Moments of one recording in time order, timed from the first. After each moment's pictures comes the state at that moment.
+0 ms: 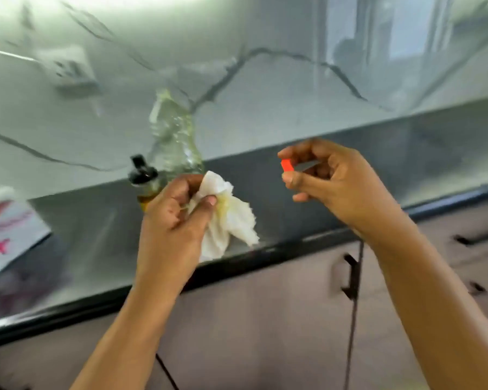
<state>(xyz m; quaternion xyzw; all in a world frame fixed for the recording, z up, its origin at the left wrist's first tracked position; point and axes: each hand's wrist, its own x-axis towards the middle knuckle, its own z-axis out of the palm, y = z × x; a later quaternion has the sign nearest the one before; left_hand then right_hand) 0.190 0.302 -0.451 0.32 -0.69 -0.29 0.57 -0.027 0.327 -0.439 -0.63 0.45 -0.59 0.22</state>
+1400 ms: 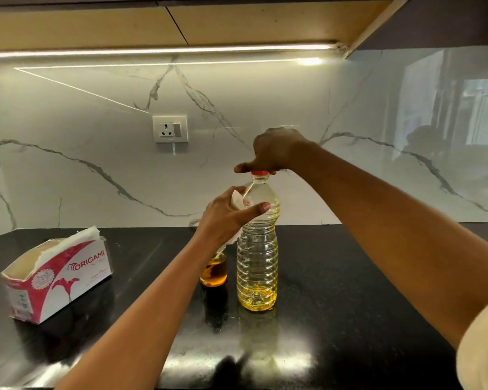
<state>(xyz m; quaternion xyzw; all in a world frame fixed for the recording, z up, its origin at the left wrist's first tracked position) 0.235 0.092 -0.375 0.47 -0.73 -0.15 0.47 0.103 0.091 -0.241 -0.78 0.58 -0.10 -0.22</state>
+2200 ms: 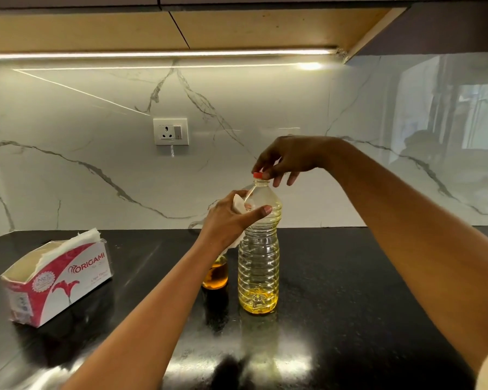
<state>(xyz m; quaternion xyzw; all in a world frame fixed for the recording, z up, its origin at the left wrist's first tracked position) 0.235 0.089 -0.378 0.45 -0.73 -0.16 0.49 0.068 0.089 -0.236 -0.86 0.48 -0.14 0.08</state>
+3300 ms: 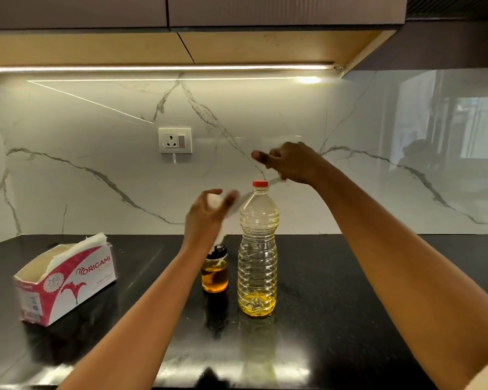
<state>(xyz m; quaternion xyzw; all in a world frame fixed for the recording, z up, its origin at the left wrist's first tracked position) 0.255 0.117 -0.368 0.47 -0.63 -0.17 0.59 0.073 0.105 -0.250 -0.78 0.54 -0.30 -0.12</state>
